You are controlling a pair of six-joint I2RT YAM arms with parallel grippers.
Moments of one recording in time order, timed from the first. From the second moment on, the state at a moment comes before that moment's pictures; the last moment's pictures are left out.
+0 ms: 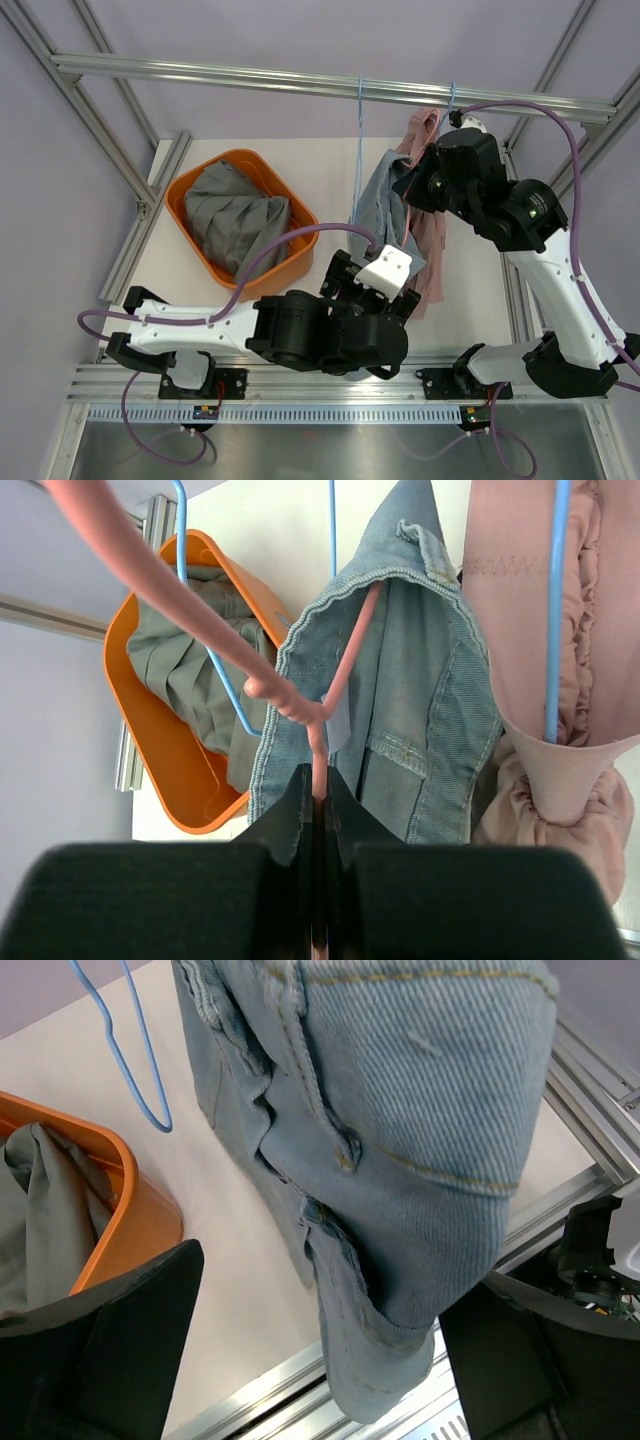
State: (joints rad) left arm -1.69 1.61 1.89 -1.08 -1.03 -0.65; right arm 0.68 1.32 1.91 -1.12 0.28 0.79
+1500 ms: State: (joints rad) left arm -1.87 1.30 1.61 -1.23 -1.02 -1.00; right arm 0.67 1.21 2.11 -1.31 0.02 0.64
